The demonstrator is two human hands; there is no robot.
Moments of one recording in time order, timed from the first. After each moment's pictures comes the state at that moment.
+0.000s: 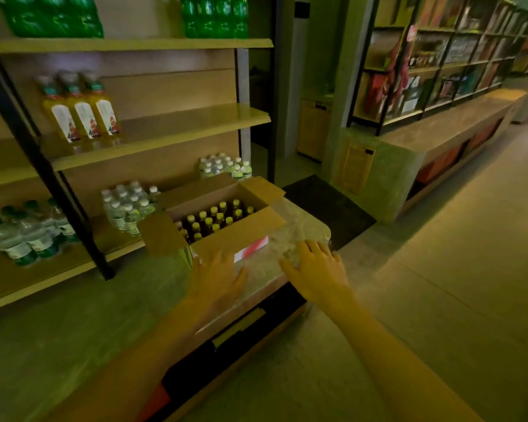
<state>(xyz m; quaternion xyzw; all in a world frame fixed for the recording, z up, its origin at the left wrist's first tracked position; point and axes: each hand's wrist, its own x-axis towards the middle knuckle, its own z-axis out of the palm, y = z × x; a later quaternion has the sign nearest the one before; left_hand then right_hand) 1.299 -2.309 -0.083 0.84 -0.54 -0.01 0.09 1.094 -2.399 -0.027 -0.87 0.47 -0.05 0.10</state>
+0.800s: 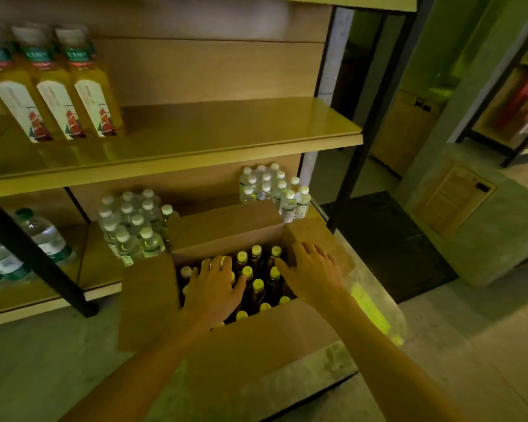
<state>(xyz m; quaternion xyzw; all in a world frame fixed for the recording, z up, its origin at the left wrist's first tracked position) 1.567 -2.597 -0.151 0.91 -0.40 -0.02 0.10 1.423 -2.751 -0.076 -0.93 0.35 -0.01 0.10</state>
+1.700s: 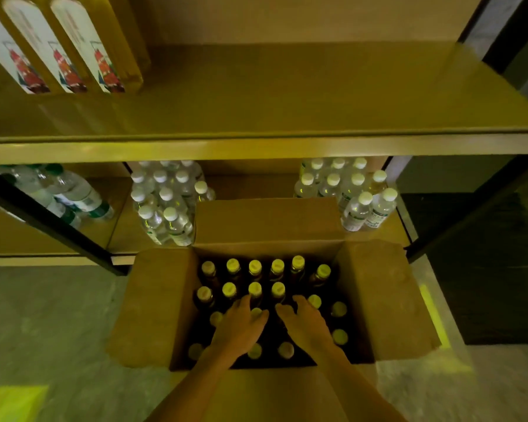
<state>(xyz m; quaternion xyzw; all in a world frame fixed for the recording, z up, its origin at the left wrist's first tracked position) 1.602 -2.667 -0.276 0.90 -0.09 -0.33 0.28 1.542 -2.817 -0.260 -0.78 0.37 0.21 0.46</state>
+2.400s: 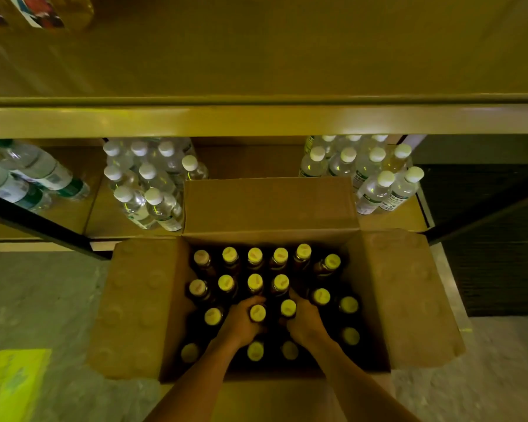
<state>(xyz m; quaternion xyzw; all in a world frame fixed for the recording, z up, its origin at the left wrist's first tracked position) 1.622 -2.663 -0.364 0.83 -0.08 -0.41 0.37 1.557 -2.826 -0.347 -0.78 0.32 0.22 0.49</state>
